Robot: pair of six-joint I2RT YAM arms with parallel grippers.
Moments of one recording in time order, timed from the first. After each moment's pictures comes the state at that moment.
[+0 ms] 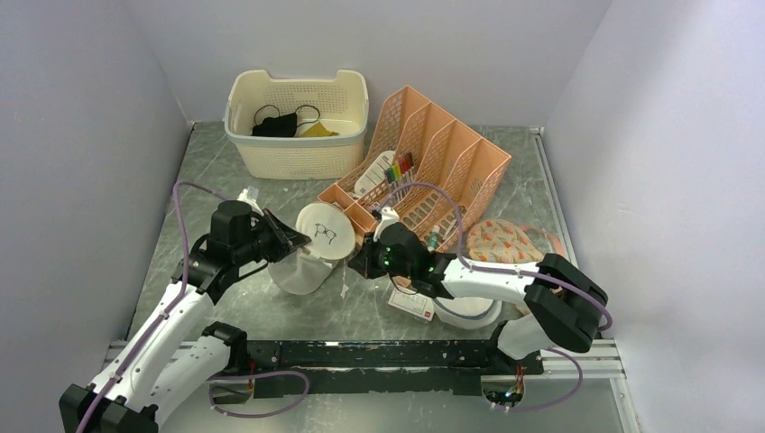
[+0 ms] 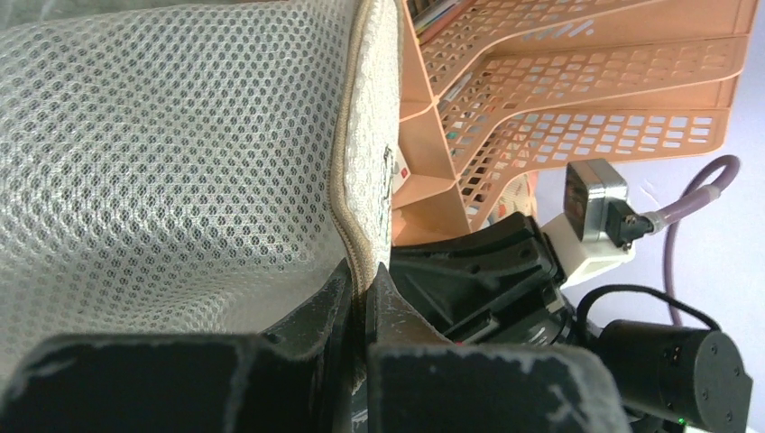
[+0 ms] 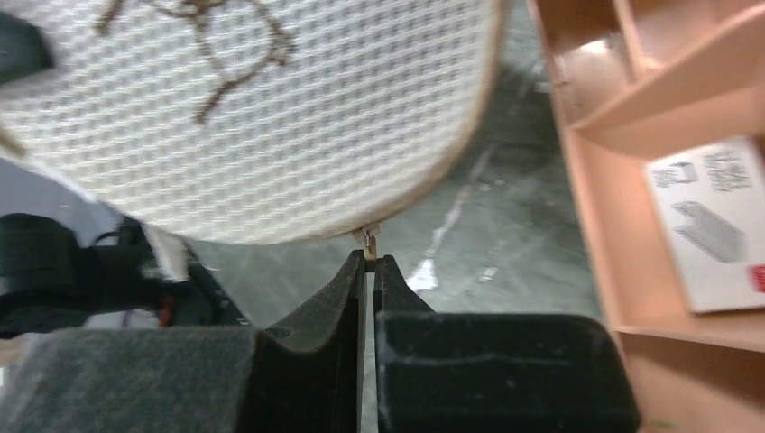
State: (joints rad) left arm -0.36 0.78 0.65 -0.42 0.24 -0.99; right arm 0.99 1.44 0.66 0.31 0.01 0.71
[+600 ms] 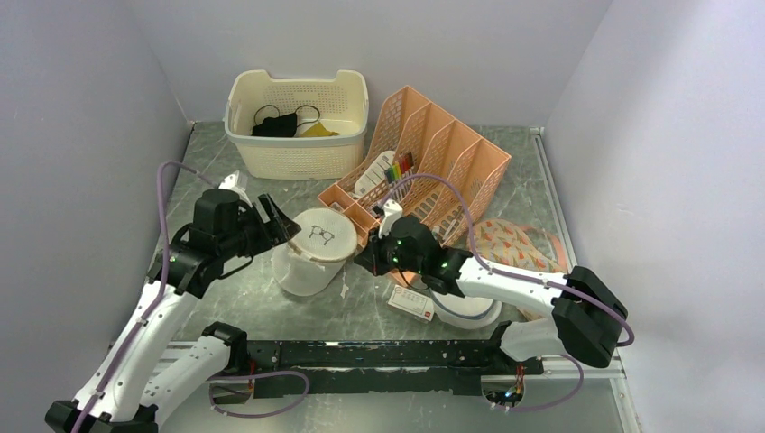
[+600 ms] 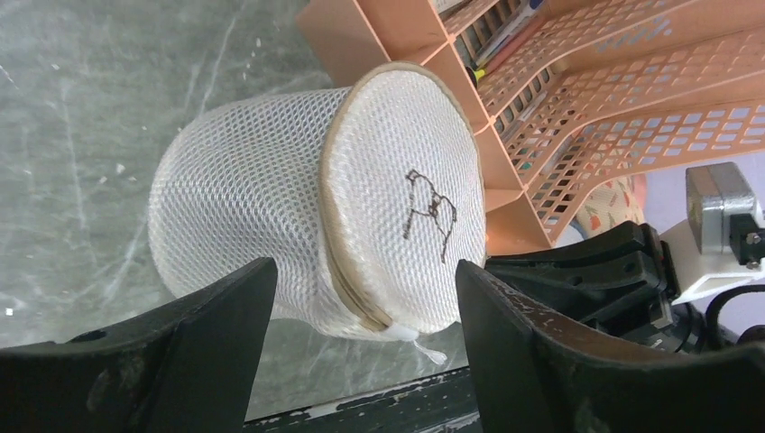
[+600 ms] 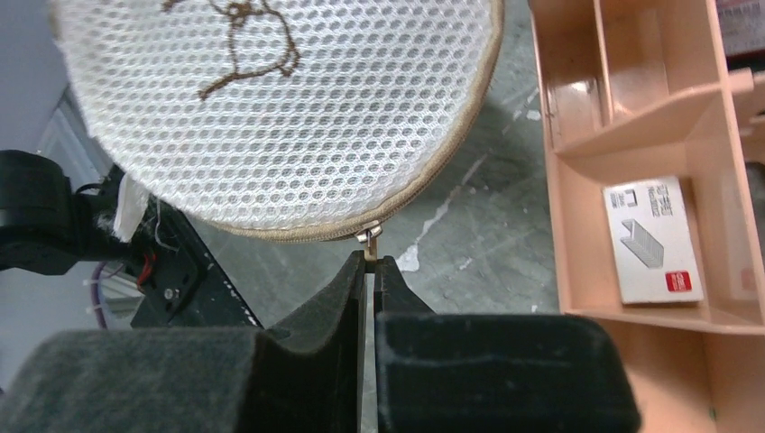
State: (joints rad) left arm -0.36 0.78 0.86 -0.71 0.07 -0.74; right arm 0.94 1.31 0.68 0.14 -0.05 0.50
